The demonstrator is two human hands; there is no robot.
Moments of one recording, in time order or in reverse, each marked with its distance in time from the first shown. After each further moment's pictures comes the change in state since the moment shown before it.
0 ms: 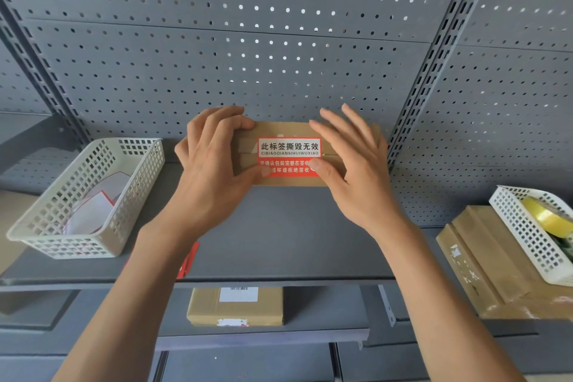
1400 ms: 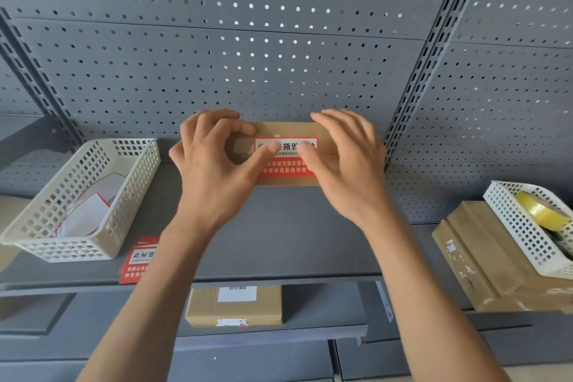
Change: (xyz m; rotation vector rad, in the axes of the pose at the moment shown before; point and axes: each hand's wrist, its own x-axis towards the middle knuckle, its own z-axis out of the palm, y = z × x) left_hand -0.001 0.016 0.009 -0.130 0.142 -0.170; right_hand 0.007 -0.021 0.001 0.017 0.033 0.258
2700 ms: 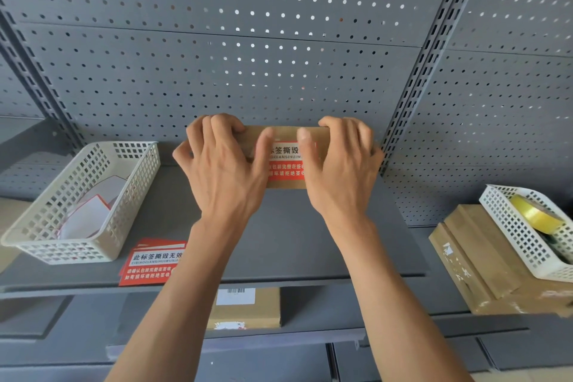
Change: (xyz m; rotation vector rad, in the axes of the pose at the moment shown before) left_hand 0.003 0.006 0.025 0.240 0.238 -0.015; right_hand 0.004 -0.017 0.027 -0.198 0.285 0.124
